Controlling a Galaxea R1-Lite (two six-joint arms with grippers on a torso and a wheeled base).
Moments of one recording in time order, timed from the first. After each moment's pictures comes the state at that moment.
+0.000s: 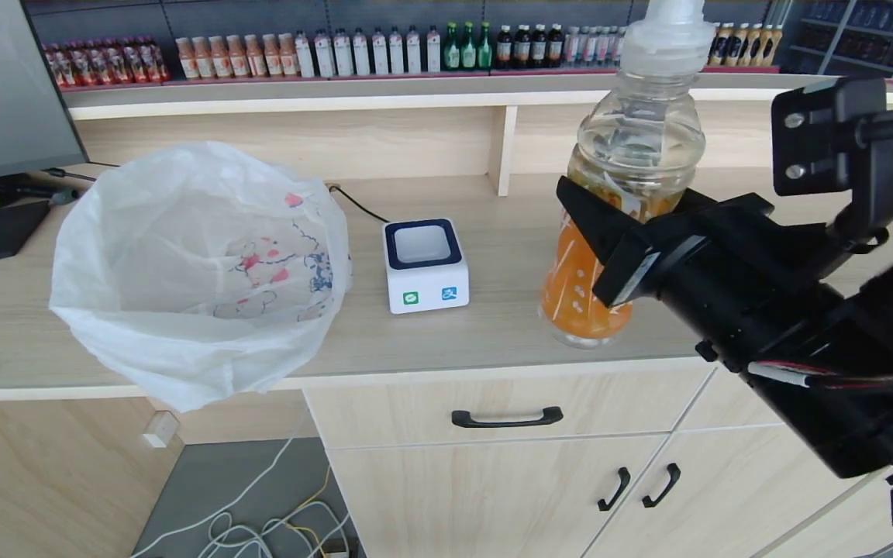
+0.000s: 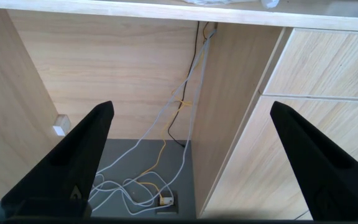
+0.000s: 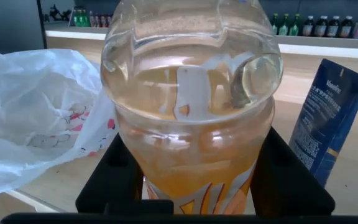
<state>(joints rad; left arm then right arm) 0.00 0.00 0.00 0.00 0.00 0.00 0.82 1.57 -0.71 -1.26 -0.33 -0.21</state>
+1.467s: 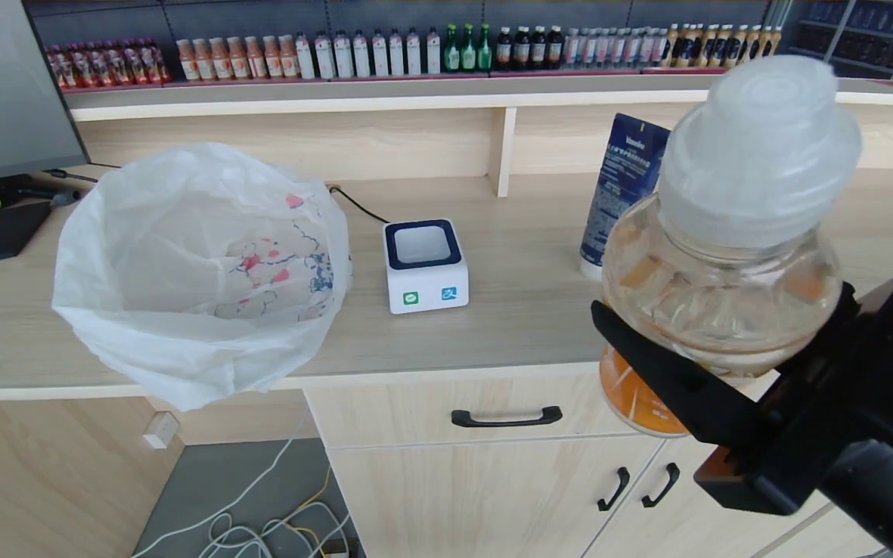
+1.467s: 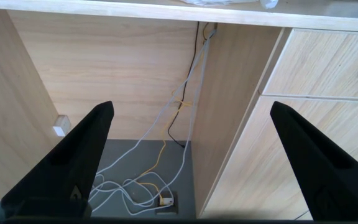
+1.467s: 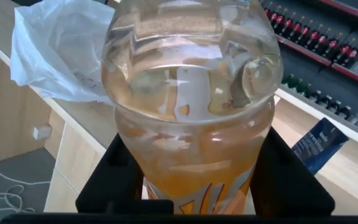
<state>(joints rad) 0.00 0.00 0.00 0.00 0.00 0.00 1.06 1.36 -0.46 -1.25 -0.31 -0.66</state>
